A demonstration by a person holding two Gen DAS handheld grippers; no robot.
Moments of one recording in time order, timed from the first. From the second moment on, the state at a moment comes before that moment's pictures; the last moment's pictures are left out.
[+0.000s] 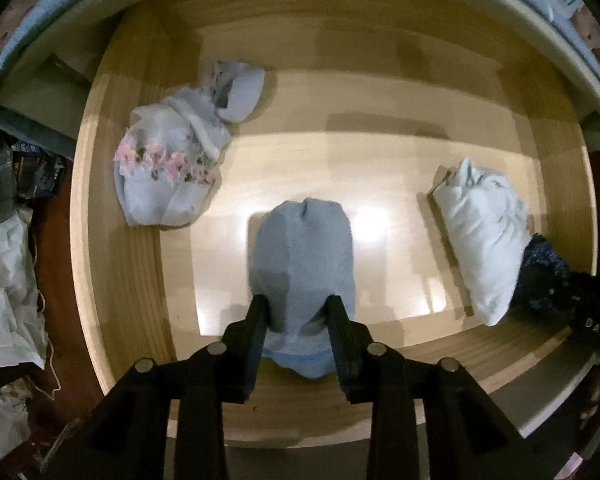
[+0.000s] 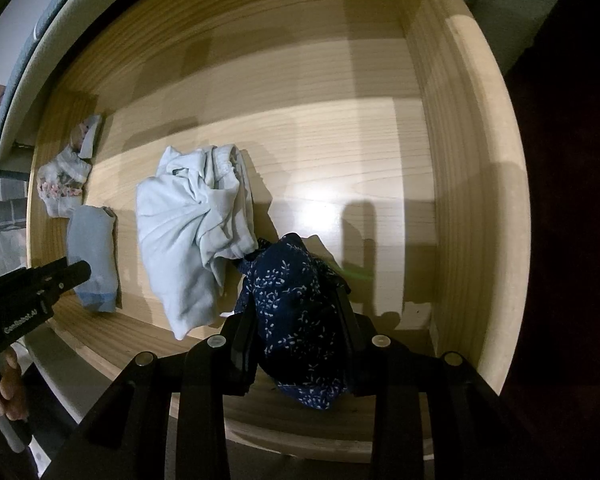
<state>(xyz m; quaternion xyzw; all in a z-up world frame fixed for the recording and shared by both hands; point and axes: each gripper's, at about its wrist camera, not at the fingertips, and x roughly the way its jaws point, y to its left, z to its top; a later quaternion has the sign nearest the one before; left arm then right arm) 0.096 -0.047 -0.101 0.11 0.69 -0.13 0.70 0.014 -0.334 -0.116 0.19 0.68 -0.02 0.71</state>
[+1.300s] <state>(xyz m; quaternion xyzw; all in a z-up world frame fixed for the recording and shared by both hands) 0.111 -0.047 -0.133 0.07 0.71 -0.11 0.69 0.015 -0.343 -0.112 0.20 0.67 -0.01 0.71</state>
